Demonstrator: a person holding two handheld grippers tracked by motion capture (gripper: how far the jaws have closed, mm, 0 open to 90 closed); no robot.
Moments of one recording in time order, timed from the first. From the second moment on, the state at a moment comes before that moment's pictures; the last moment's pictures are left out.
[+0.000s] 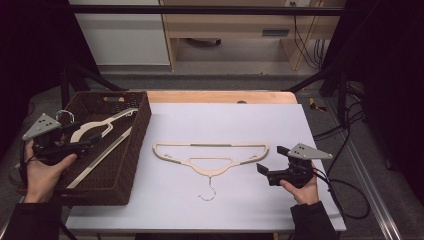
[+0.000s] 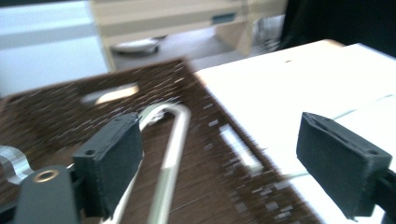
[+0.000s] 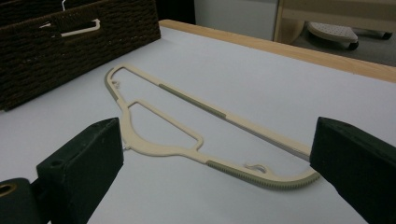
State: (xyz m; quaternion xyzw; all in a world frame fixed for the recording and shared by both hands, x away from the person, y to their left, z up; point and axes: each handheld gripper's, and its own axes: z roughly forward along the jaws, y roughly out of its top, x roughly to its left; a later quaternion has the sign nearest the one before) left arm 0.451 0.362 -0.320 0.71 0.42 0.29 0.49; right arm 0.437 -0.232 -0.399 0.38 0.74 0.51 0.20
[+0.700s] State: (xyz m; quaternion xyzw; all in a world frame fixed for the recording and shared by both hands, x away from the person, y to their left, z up) left arm 0.423 0.262 -0.355 0.71 0.35 0.22 0.56; right arm 0.441 -0.213 -0.400 0.36 0.75 0.52 0.19
